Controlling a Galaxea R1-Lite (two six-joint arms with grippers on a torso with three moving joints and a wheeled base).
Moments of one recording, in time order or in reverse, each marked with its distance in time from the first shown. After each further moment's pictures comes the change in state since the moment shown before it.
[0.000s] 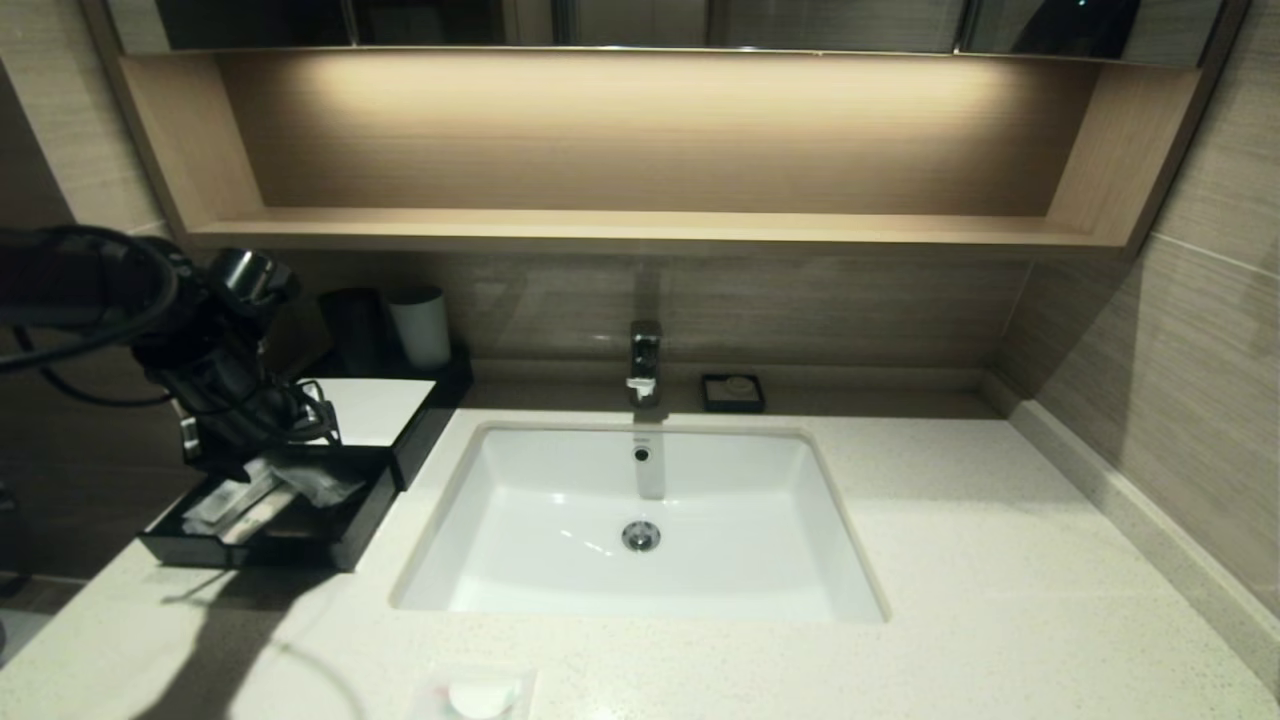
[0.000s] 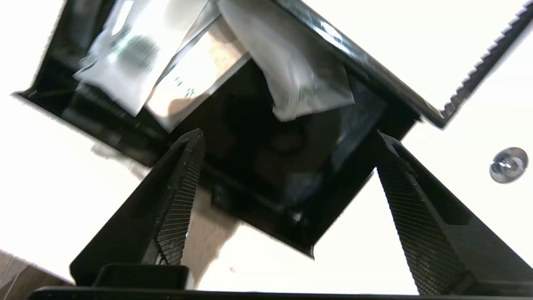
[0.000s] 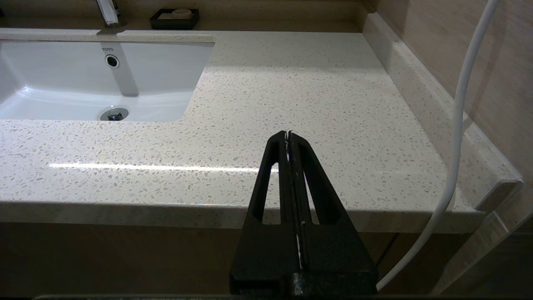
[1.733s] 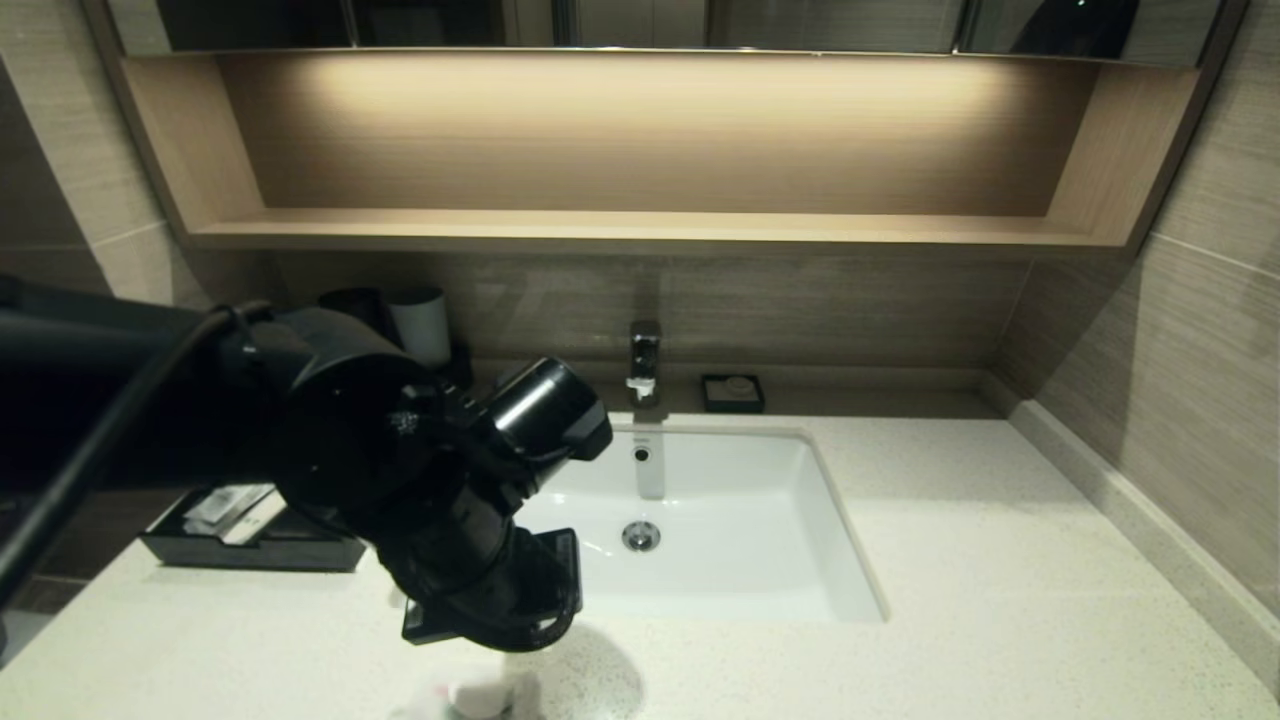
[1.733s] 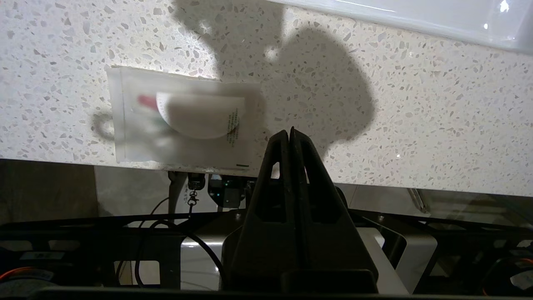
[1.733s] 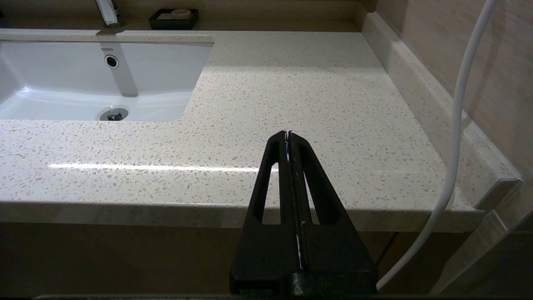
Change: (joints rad) left arm -0.814 -0.187 0.301 0.027 -0.039 -0.402; right arm 0.000 0.000 0.000 0.000 0.000 0.001
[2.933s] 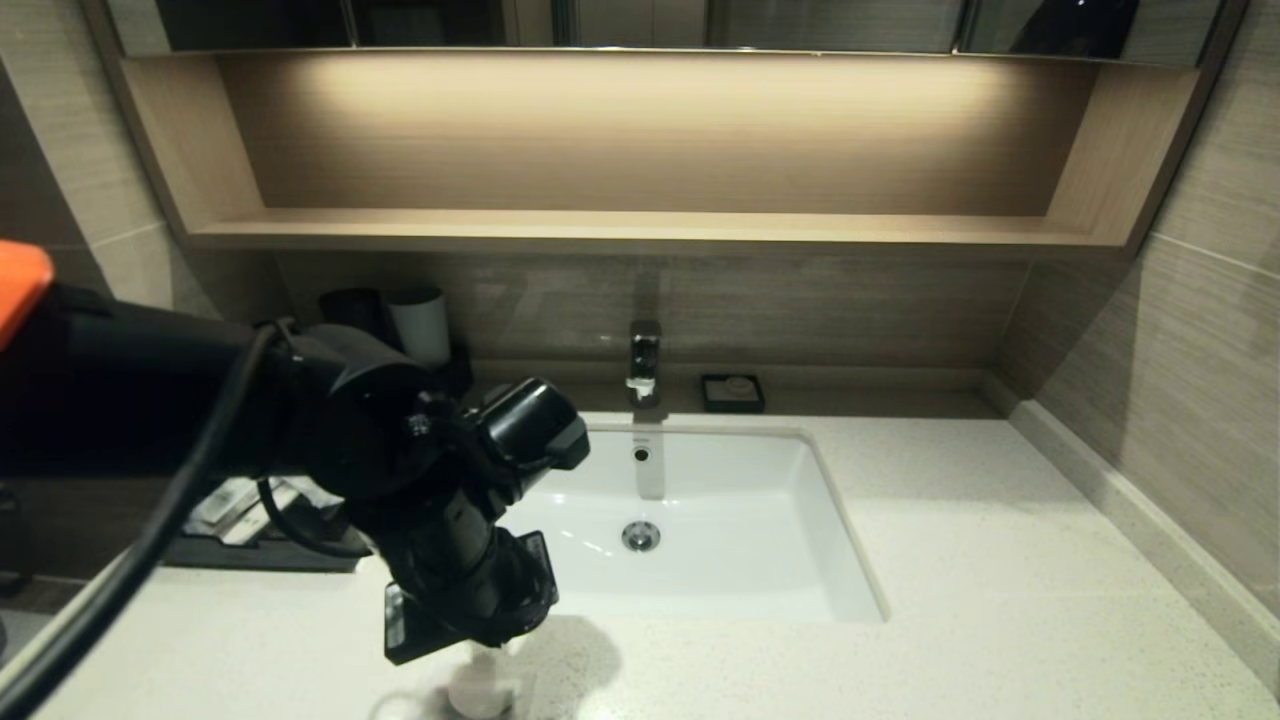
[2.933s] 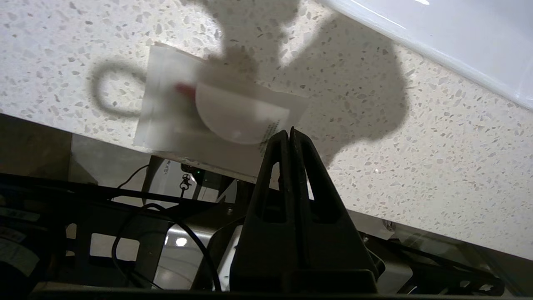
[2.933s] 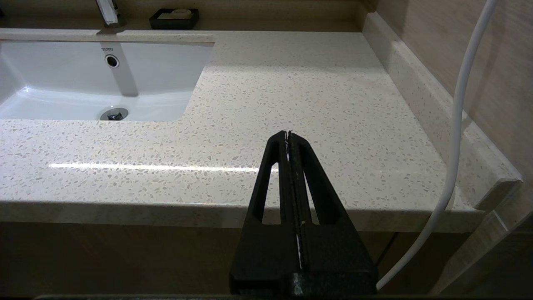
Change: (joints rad) left arm 0.070 0.032 0.029 0.037 -0.005 -0.159; right arm 0.000 0.000 0.000 0.000 0.000 -0.001
